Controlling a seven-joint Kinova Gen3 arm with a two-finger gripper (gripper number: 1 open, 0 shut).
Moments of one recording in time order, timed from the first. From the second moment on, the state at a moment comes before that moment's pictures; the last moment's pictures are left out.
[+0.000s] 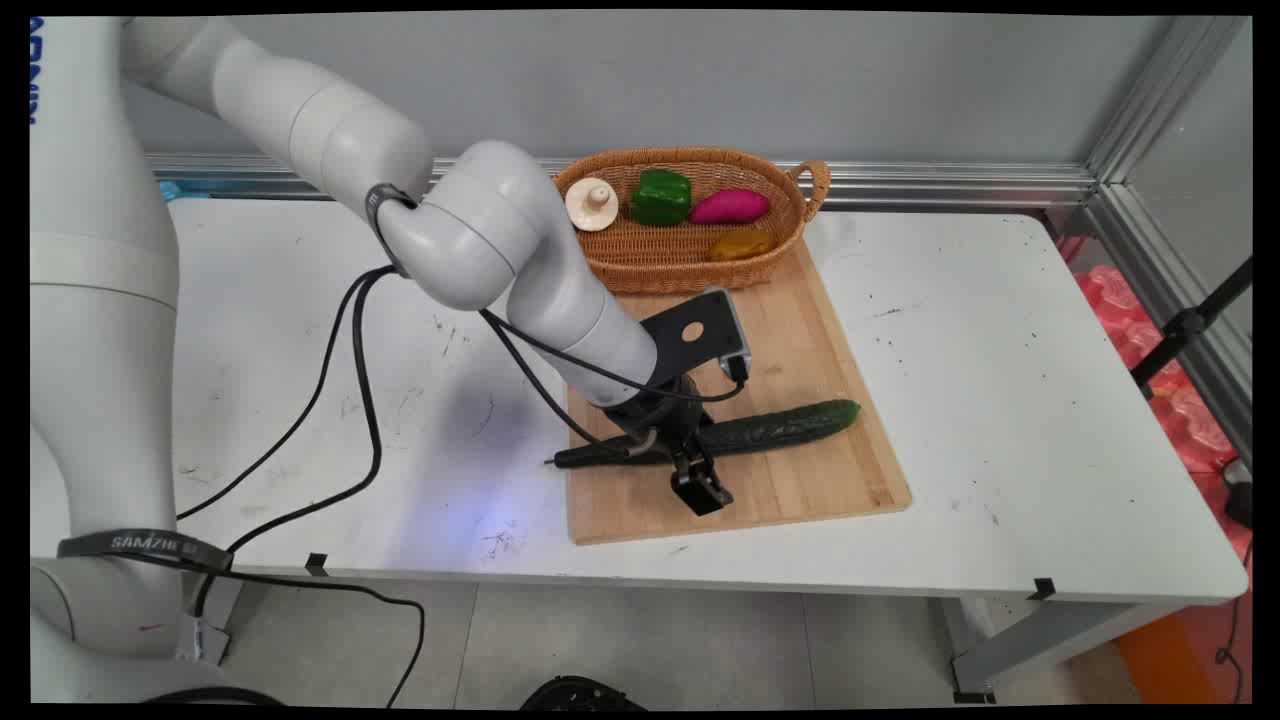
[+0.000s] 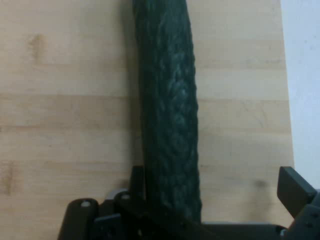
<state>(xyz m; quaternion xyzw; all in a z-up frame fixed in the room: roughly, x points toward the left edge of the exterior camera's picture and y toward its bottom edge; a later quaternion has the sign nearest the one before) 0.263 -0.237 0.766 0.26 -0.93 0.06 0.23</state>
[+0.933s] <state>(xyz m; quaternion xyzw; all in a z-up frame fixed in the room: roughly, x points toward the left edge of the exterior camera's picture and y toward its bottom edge) 0.274 -0.270 0.837 0.25 -0.94 0.07 0.23</state>
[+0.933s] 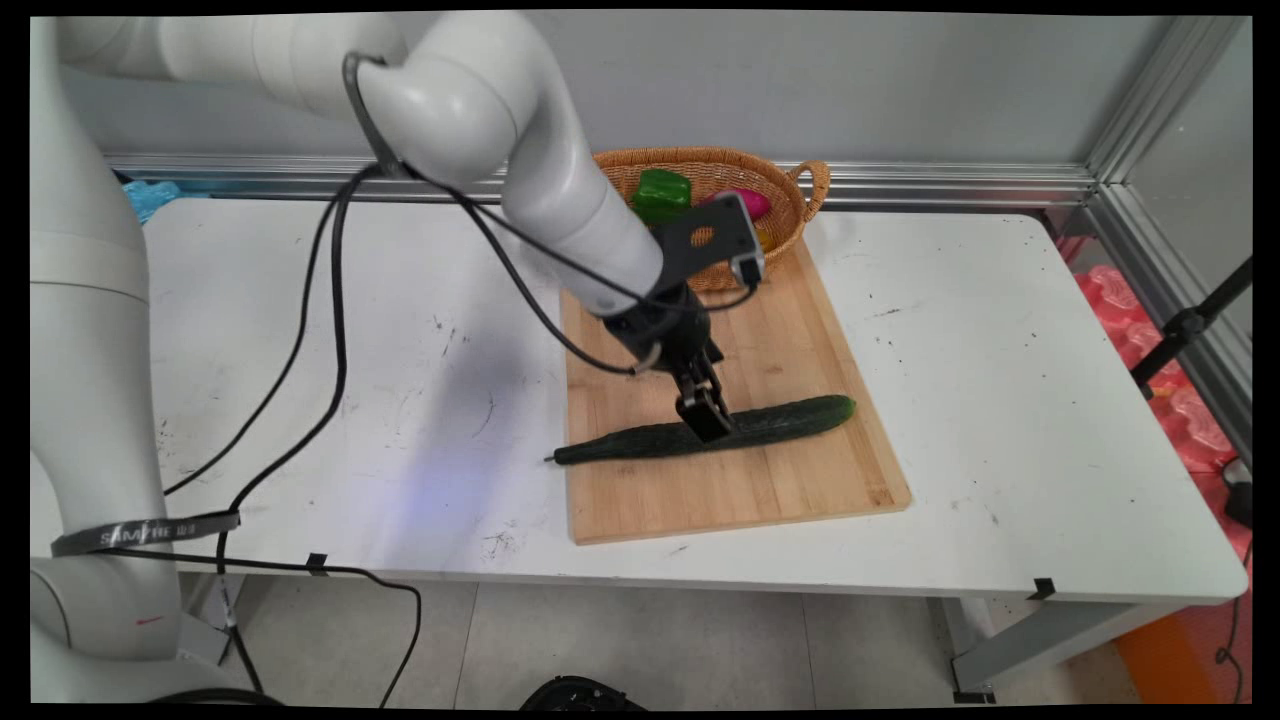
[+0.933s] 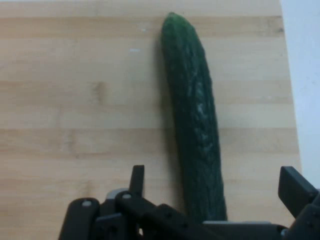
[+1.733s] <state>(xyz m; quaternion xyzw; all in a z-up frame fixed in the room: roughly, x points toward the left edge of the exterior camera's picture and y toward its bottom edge) 0.344 -0.362 0.877 0.25 -0.94 0.13 0.20</state>
